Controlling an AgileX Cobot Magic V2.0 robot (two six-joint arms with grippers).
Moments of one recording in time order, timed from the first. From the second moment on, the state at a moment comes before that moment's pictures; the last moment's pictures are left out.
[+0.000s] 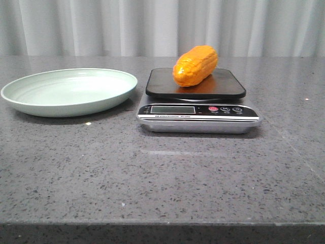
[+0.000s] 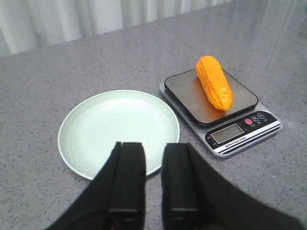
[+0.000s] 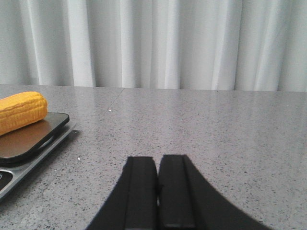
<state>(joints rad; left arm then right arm) -0.73 0.52 -0.80 0.30 0.72 -0.30 0.04 -0.01 0.03 0.06 -0.02 0.00</state>
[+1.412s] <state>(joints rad) -0.73 -0.01 -0.48 0.36 0.50 -0.28 0.04 0.30 -0.43 0.09 0.24 0.01</state>
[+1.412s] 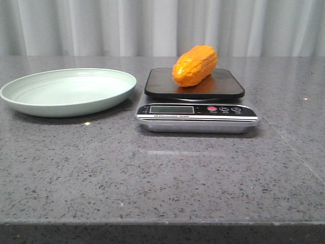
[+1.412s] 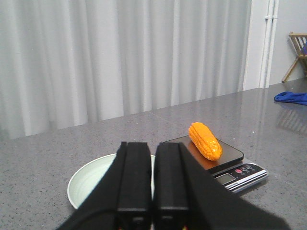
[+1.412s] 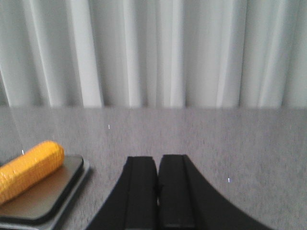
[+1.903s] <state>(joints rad) -0.73 -0.01 -0.48 0.36 0.50 -0.28 0.05 0.47 -0.45 0.22 0.35 0.01</state>
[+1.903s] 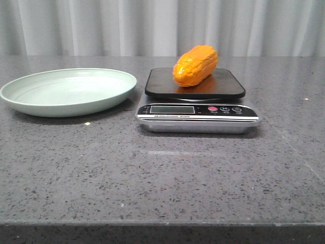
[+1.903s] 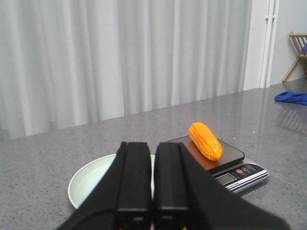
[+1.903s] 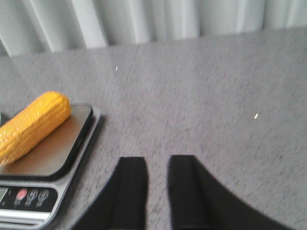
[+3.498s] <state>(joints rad) -0.73 -0.01 -0.48 0.36 0.50 -0.28 0.61 1.86 -1.77 -0.22 1.23 0.91</state>
